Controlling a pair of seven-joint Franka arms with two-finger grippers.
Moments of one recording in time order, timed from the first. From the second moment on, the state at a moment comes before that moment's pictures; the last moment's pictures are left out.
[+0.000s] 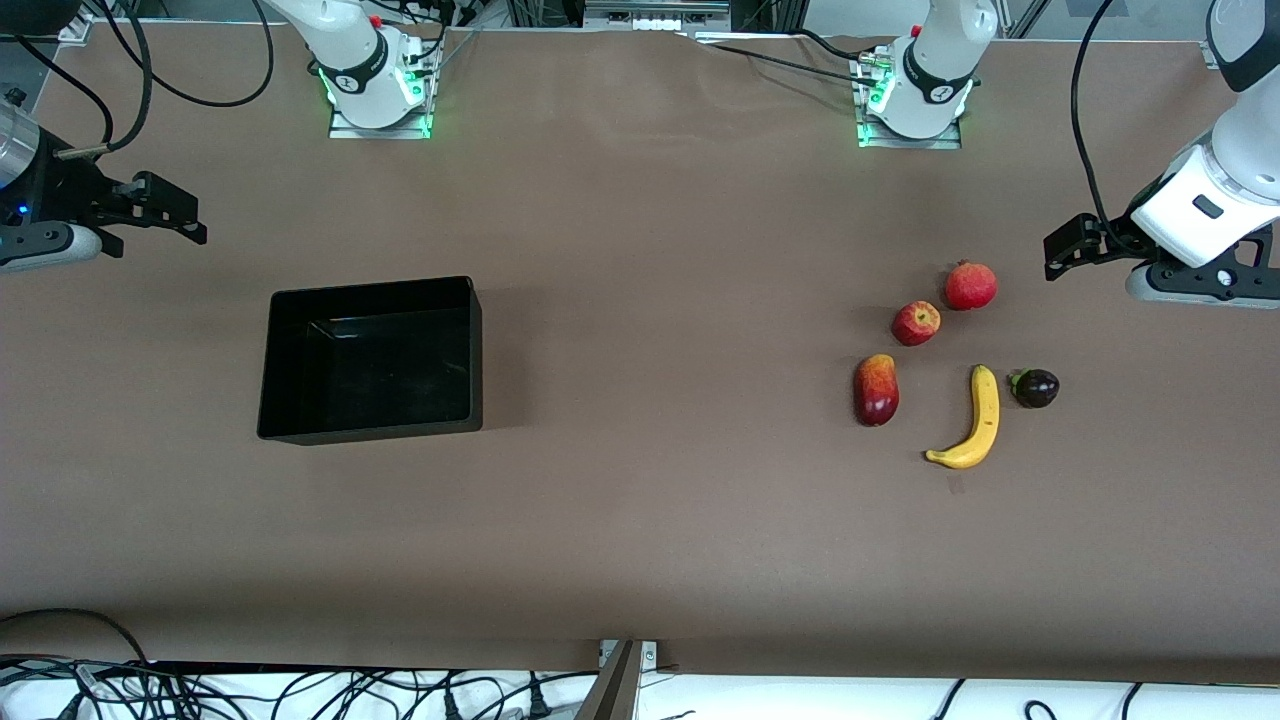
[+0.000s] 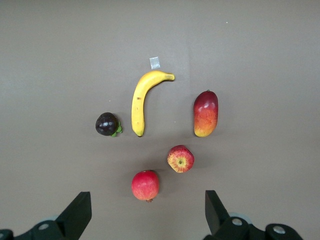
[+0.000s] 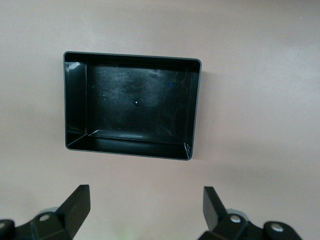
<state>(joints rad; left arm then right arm) -0.04 0.00 -0.02 -1.70 0.03 1.69 0.01 0.11 -0.01 -0.10 -1.66 0.04 1.61 -0.16</state>
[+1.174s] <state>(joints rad) -0.04 0.01 -0.02 -1.70 0.03 1.68 0.01 0.12 0.24 -0.16 -1.87 0.00 2.03 -0.15</state>
